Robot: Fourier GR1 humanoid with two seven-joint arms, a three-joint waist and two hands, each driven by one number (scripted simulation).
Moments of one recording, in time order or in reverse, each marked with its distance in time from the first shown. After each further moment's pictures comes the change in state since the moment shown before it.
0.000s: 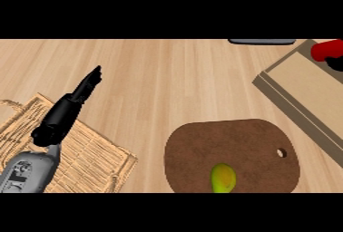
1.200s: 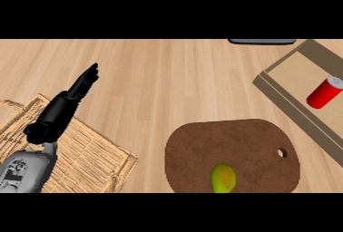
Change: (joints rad) left arm -0.007 -0.006 0.038 -0.012 -0.002 -0.037 0.022; right arm -0.118 -0.151 -0.230 0.529 -0.217 0.236 -0.529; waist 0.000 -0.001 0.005
